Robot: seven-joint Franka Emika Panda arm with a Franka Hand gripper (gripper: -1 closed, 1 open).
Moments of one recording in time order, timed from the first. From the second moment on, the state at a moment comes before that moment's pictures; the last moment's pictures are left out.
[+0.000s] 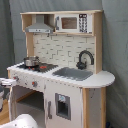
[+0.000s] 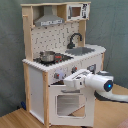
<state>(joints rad) -0.67 -1.47 1.54 -2.29 0.08 3.00 -1.05</state>
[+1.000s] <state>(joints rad) -0.87 -1.47 1.59 -2.08 0.08 3.00 -1.00</state>
